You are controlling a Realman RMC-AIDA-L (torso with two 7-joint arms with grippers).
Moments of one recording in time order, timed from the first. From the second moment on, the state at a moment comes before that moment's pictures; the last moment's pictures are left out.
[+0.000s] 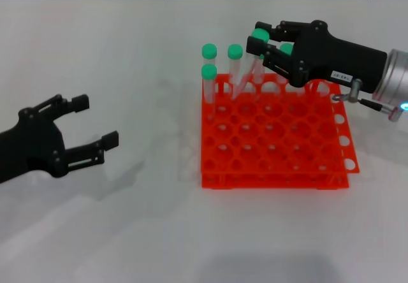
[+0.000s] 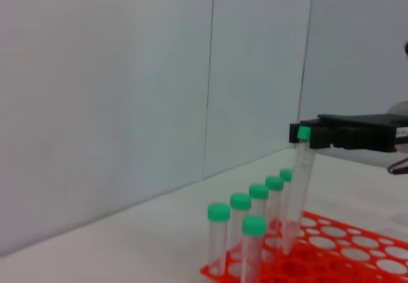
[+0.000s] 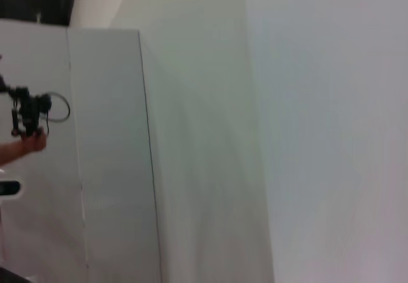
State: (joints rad) left arm -0.04 -2.08 1.01 1.06 1.58 1.49 -1.33; right arm 0.71 2.03 -0.99 -0.26 -1.34 -1.45 0.93
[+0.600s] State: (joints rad) left arm -0.06 -2.08 0.97 0.97 1.60 1.50 -1.29; right arm 0.74 2.03 -1.02 -0.24 -1.34 -1.35 0.93
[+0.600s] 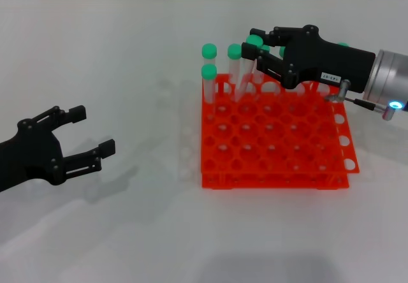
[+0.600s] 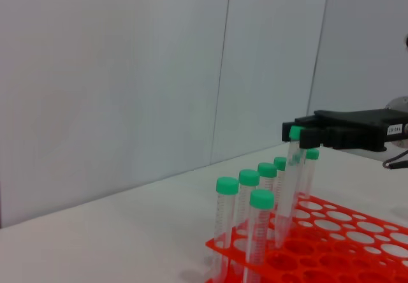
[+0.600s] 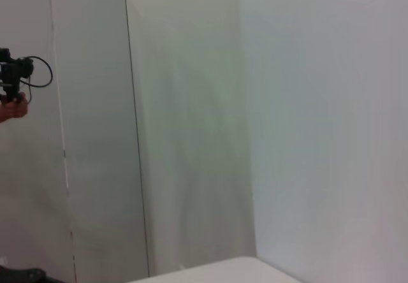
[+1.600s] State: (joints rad) left arm -0.12 -2.08 0.94 0.89 1.67 1.48 -1.29; right arm 0.78 2.03 -1.15 -0.24 -1.33 -1.23 0.99
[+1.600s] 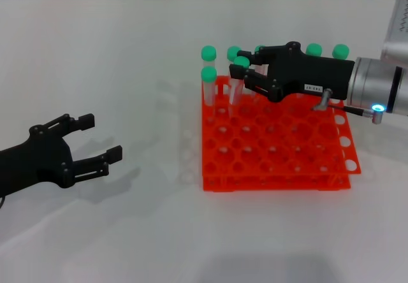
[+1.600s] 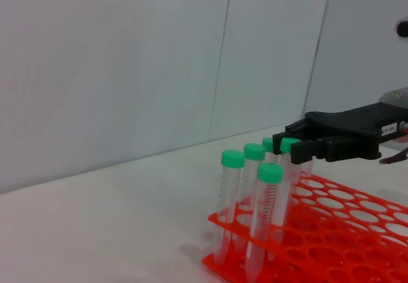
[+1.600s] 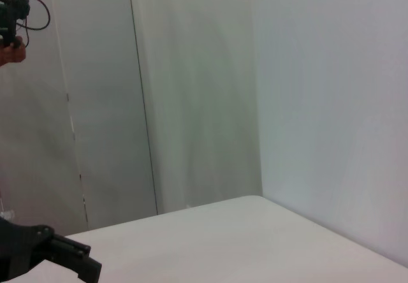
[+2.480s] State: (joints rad) left arm -0.13 -2.08 0.94 0.89 1.67 1.47 -1.30; right arm 0.77 2.03 -1.15 -0.25 -1.33 -1.24 1.00
